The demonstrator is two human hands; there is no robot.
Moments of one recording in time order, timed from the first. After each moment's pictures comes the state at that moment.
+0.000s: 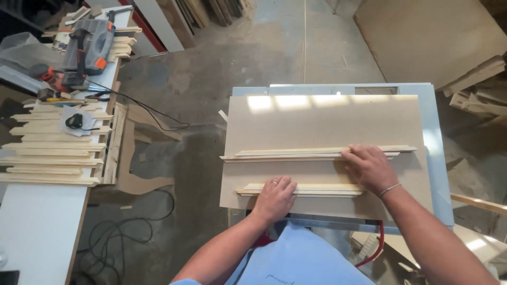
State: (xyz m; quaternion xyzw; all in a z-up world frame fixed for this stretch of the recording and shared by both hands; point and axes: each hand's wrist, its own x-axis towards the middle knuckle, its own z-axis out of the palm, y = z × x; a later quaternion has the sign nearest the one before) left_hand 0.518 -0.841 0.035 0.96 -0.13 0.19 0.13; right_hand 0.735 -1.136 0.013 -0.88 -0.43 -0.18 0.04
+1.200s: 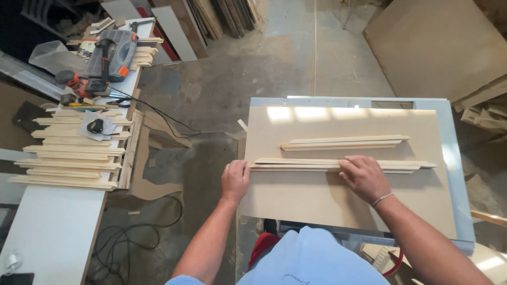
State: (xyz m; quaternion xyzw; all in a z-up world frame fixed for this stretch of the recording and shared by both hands) left_hand 0.512 -0.650 0.027 0.95 0.21 0.12 0.20; right_hand 0.712 -1.057 0.012 -0.91 -0.39 -0.13 0.05
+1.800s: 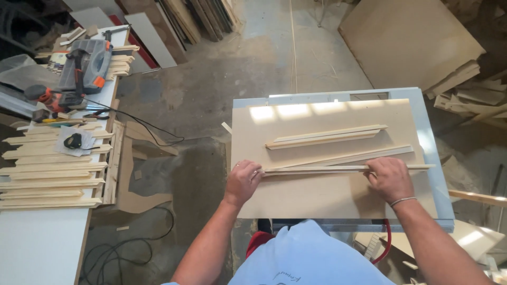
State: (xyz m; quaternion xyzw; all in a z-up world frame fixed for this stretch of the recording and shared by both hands) left_hand 0.531 -0.700 0.064 0.94 -0.01 0.19 0.27; right_hand 0.697 -1.154 0.038 -0.94 -0.32 -0.14 0.03
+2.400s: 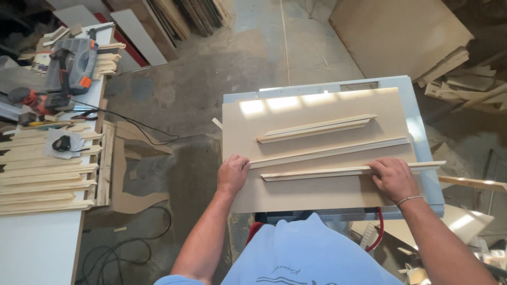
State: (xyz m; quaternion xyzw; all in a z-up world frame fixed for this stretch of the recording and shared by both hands) left_hand 0.541 -0.694 0.049 0.96 0.09 0.04 0.26; right_hand 0.677 -1.198 0.047 -0.96 -0.25 0.05 0.05
